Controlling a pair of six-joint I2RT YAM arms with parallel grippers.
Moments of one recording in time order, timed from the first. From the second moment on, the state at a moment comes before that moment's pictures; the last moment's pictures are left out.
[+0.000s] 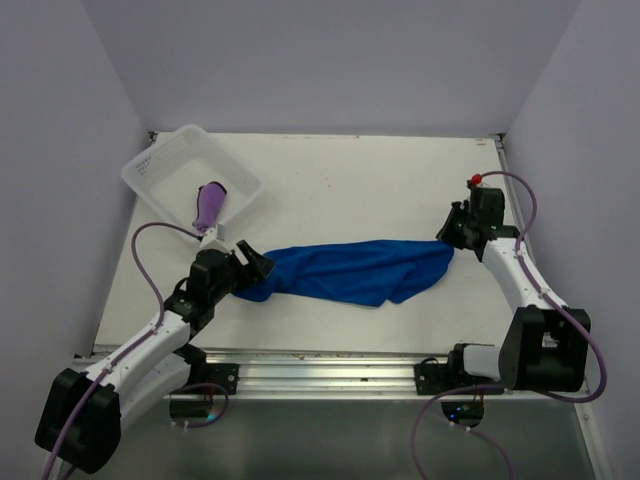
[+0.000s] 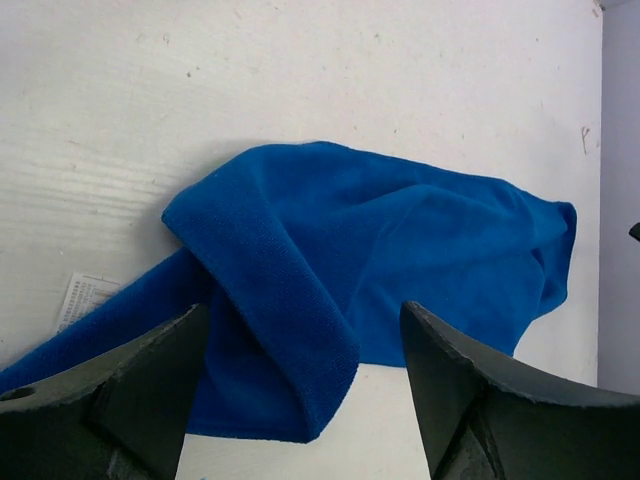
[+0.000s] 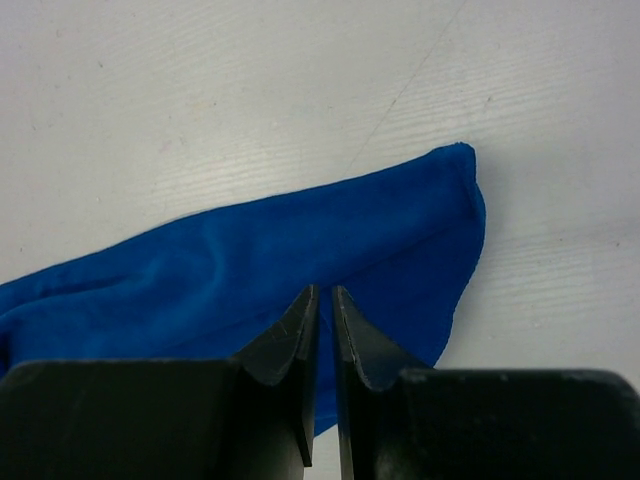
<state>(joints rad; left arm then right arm) -0.41 0.85 0.29 0.06 0.01 -0.84 -0.05 1.29 0.85 -0.40 -0.10 0.35</state>
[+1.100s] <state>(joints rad) -0.26 1.19 0.33 0.25 0.21 -0.85 0.02 1.30 0.85 -0.40 -0.11 0.35</state>
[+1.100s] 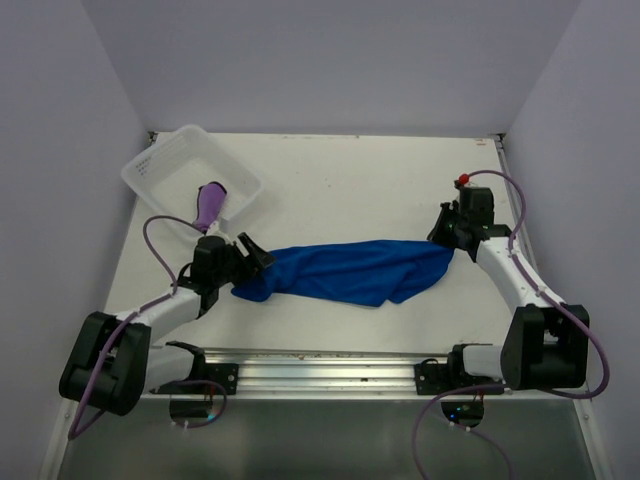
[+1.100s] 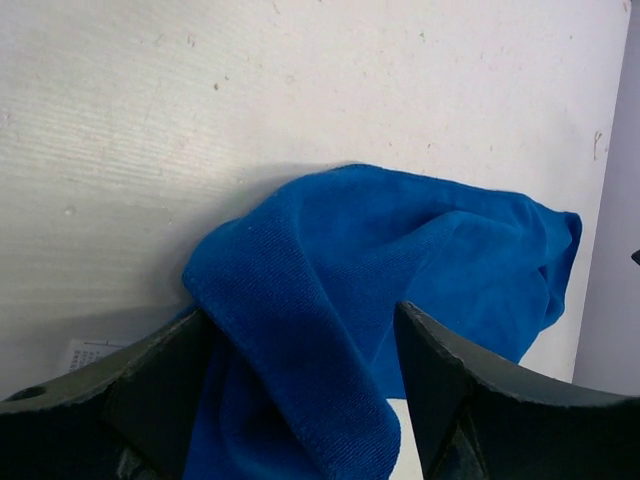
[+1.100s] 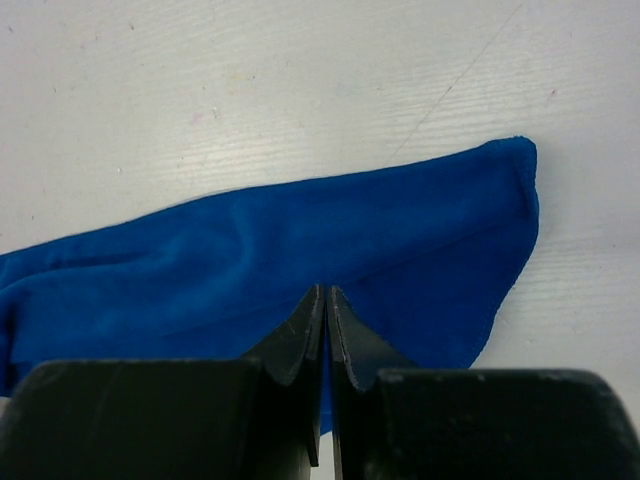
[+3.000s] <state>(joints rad) -0.92 1.32 0.49 0.24 0.06 -0.46 0.10 1.29 0.85 -0.40 -0.11 0.33</state>
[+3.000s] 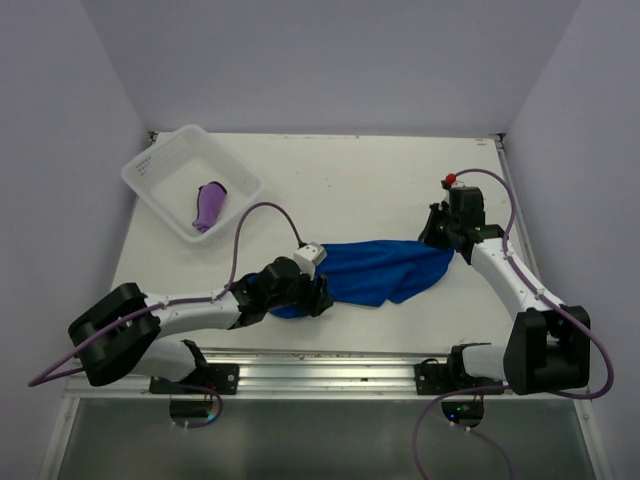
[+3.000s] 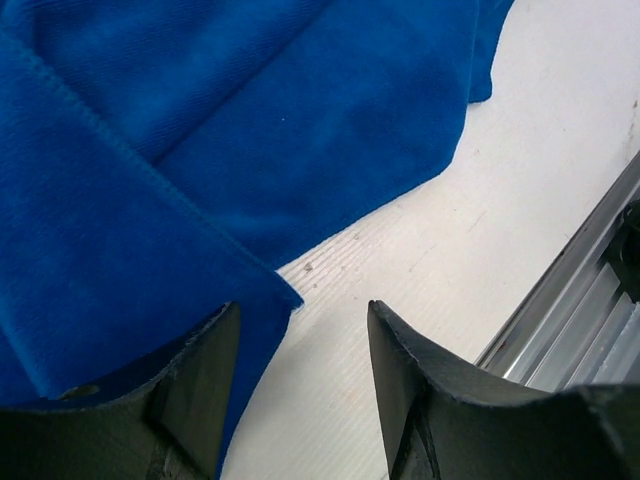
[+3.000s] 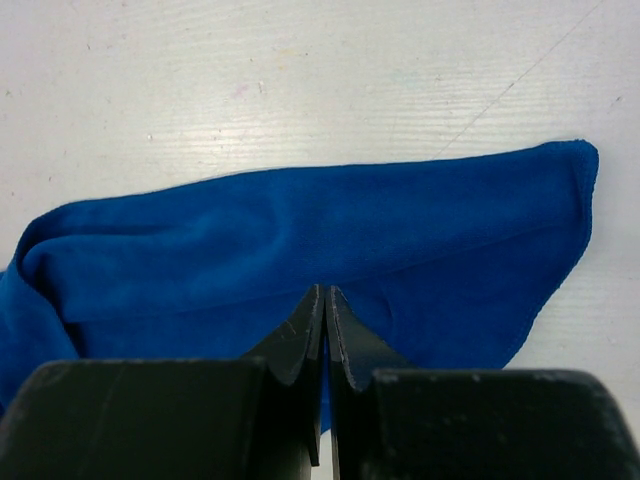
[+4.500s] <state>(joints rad) -1.10 1.62 0.78 -0.06 -0.26 -0.43 0.10 1.29 0.83 -0.36 -0.11 0.33</state>
